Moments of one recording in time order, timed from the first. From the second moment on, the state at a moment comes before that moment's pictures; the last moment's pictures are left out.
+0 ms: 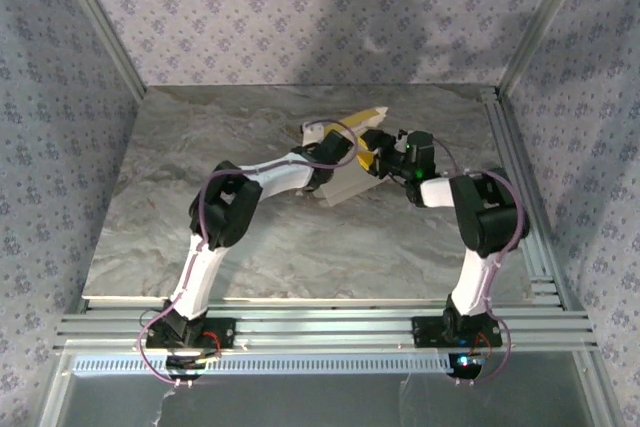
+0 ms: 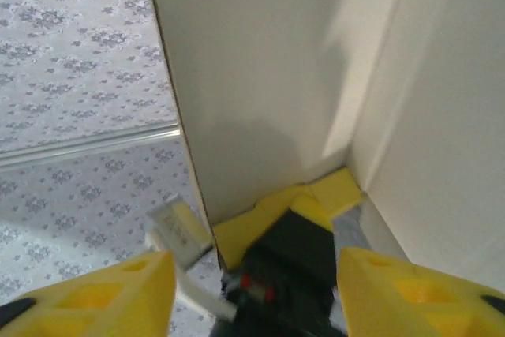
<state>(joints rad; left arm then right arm) -0.73 2.20 1.59 -0.37 -0.80 -0.53 0.23 1.83 0.84 0.73 -0.60 1.48</state>
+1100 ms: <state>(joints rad) -0.53 1.95 1.37 -0.34 -0.01 0.09 0.03 1.42 0.80 0.04 -0.51 0.72</state>
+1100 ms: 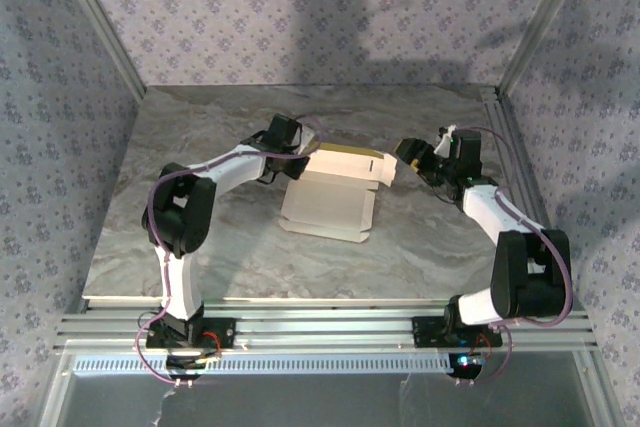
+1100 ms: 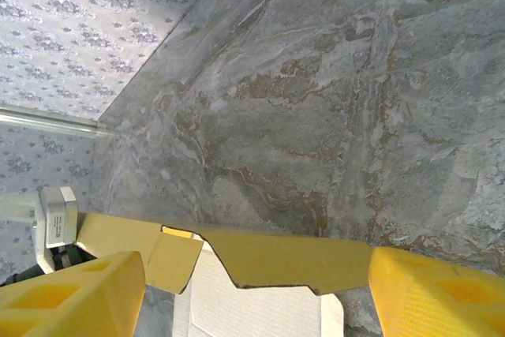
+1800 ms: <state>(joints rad) -0.54 2.01 1.46 -0.39 -0.02 0.13 0.16 1.28 0.55 0.15 -0.30 0.39</state>
